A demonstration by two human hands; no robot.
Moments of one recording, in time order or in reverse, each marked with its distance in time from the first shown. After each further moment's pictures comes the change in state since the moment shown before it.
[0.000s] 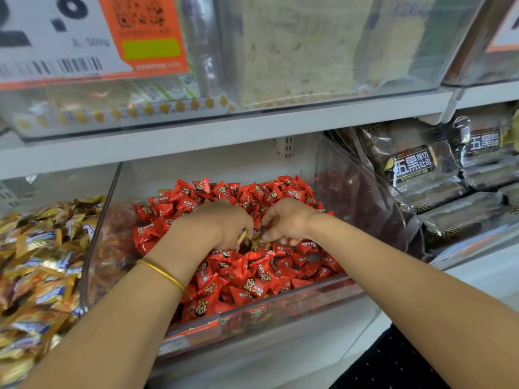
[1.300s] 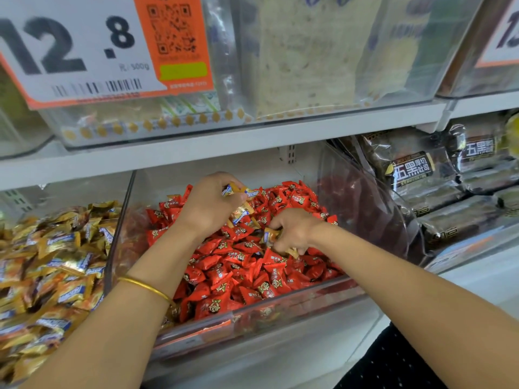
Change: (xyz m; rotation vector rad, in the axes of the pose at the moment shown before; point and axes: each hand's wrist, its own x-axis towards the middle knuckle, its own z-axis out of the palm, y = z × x) left_hand -0.014 -0.022 0.002 -0.984 0.712 -0.033; right_hand -0.007 0.000 0.004 -0.136 0.003 -0.034
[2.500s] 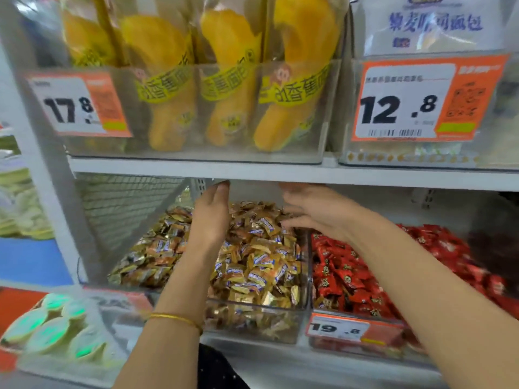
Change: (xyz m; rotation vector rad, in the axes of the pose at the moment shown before) left_hand -0.126 -0.051 -0.171 -0.300 0.688 -0.342; right_hand -0.044 -0.225 0.050 0.724 -0.129 -0.337
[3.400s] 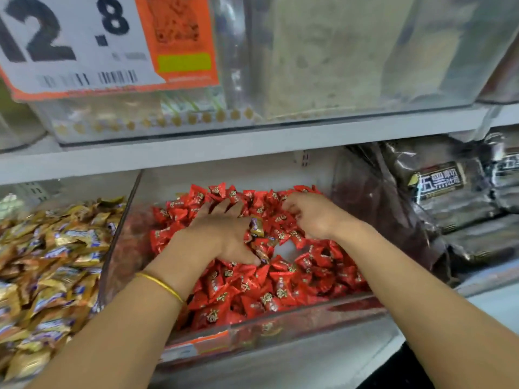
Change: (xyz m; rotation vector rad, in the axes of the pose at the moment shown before) left_hand -0.032 -0.003 0.227 1.487 -1.082 0.496; right_hand -0.022 0.132 -0.216 -0.884 0.289 0.078
